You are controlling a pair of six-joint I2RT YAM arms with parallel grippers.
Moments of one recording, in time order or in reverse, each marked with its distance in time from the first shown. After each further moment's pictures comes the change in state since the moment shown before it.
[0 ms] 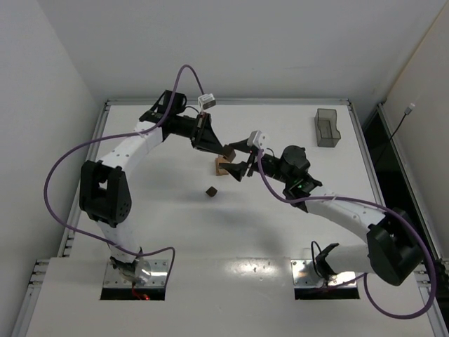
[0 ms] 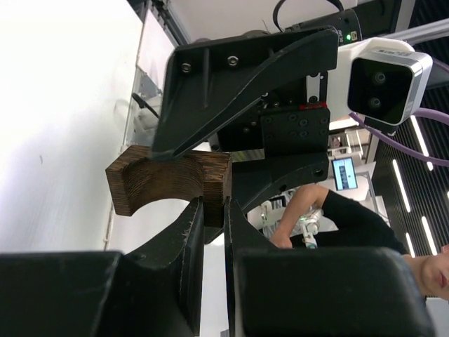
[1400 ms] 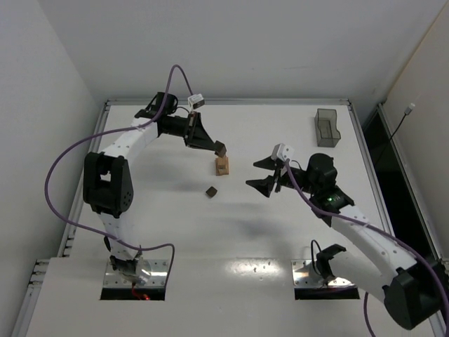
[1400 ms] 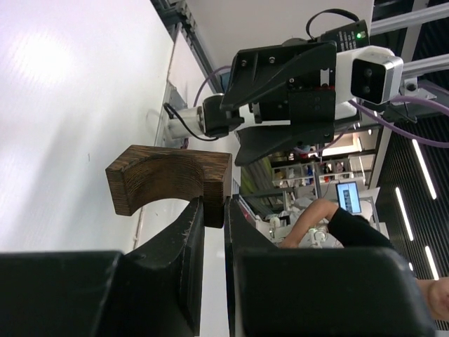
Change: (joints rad) left arm 0.090 0.099 0.028 -0.080 -0.008 0.128; right arm -0.202 -0.357 -0.119 -0.476 -0.214 -0.100
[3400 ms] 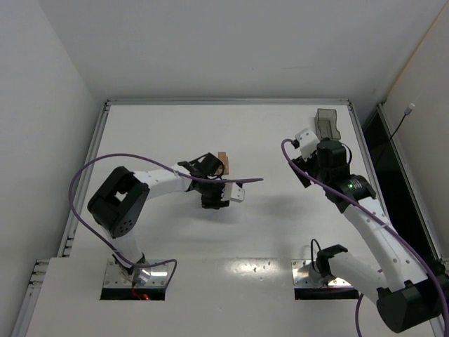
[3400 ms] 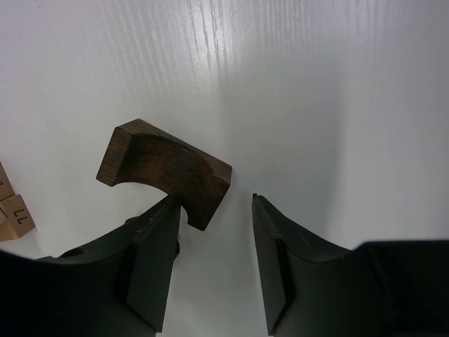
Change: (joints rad) left arm -0.470 -0.139 -0.552 0.172 -1.027 1.246; right arm -0.127 0.016 0.301 -0.788 0.959 -0.238
